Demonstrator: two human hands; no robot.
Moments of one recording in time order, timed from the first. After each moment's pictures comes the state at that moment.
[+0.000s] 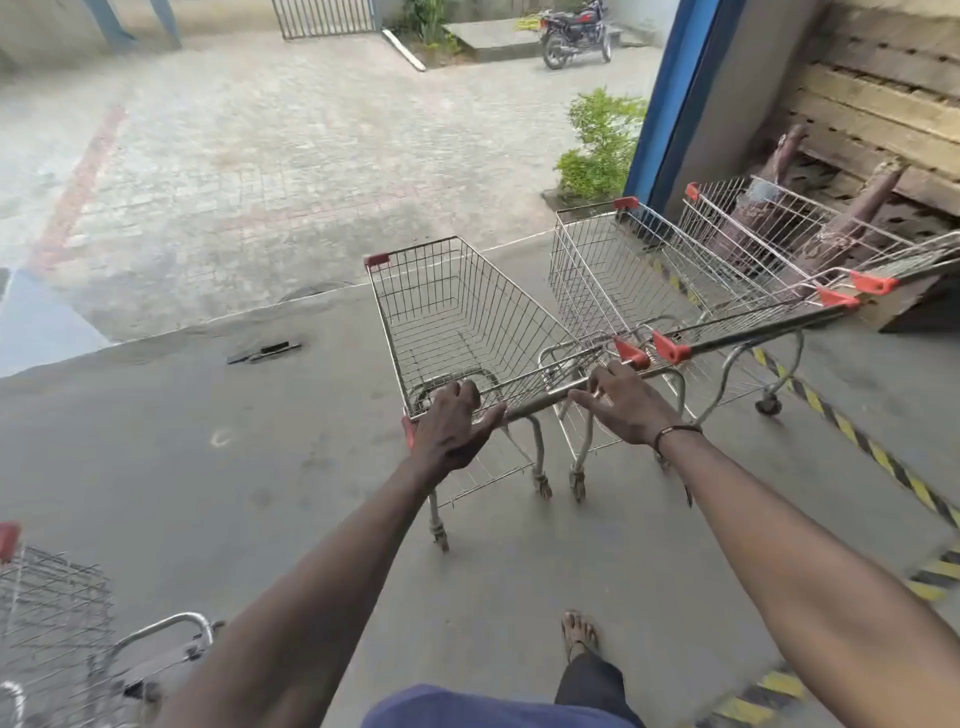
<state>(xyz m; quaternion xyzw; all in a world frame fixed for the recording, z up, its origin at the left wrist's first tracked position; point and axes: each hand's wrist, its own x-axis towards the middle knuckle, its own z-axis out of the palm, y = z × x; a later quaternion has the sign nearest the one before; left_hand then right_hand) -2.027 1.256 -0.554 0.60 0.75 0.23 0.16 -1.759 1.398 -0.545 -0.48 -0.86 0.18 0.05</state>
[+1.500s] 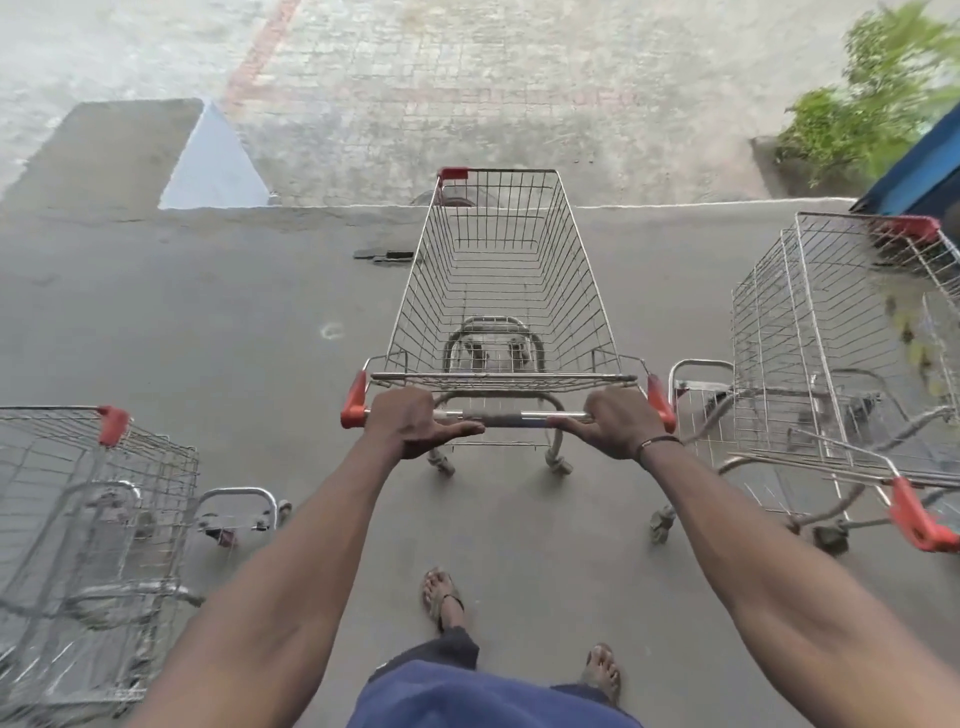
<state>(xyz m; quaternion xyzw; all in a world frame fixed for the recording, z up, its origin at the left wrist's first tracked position) -2.248 1.285 -0.581 0.46 0.87 -0.05 0.14 -2.027 1.519 -0.625 -0.26 -0.95 0.07 -0.13</state>
